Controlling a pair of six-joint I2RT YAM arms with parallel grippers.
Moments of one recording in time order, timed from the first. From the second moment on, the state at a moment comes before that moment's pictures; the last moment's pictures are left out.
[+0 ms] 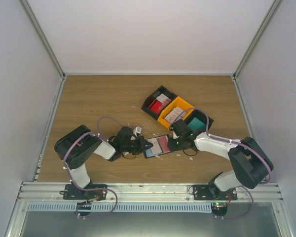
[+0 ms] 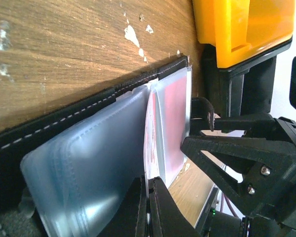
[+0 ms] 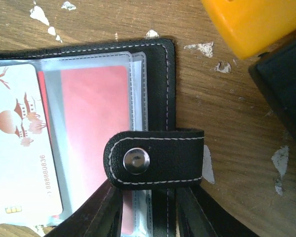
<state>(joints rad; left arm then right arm) -0.70 1.75 0.45 0.73 0.47 -1.16 0.64 1.46 0.66 -0.35 -0.09 0.45</state>
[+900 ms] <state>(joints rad) -0.71 1.84 0.50 0.79 0.50 -1.18 0.63 1.47 0.66 -0.34 -0.14 0.44</state>
